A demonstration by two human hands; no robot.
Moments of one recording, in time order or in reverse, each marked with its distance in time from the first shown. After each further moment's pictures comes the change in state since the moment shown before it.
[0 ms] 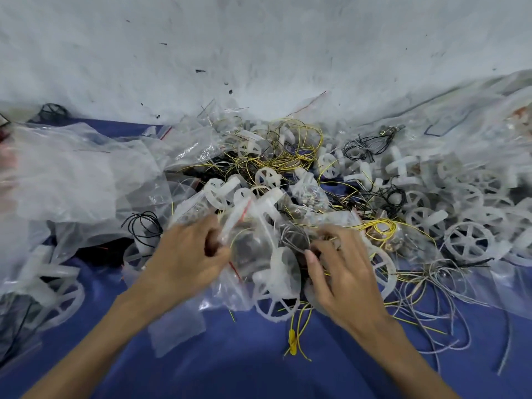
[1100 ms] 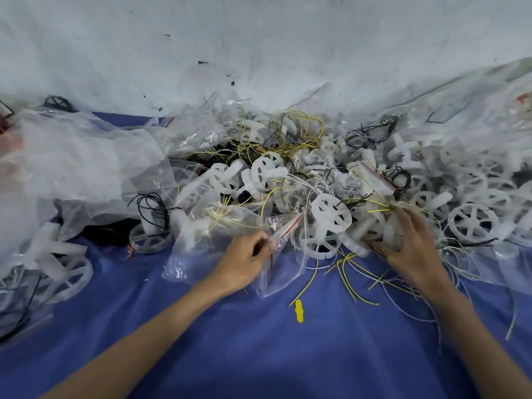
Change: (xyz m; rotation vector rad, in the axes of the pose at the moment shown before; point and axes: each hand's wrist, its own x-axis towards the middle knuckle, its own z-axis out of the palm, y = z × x) left_hand -0.004 -0.011 0.118 -0.442 -0.169 0.011; right_hand -0.033 0.128 -0.004 -0.016 -0.136 0.420
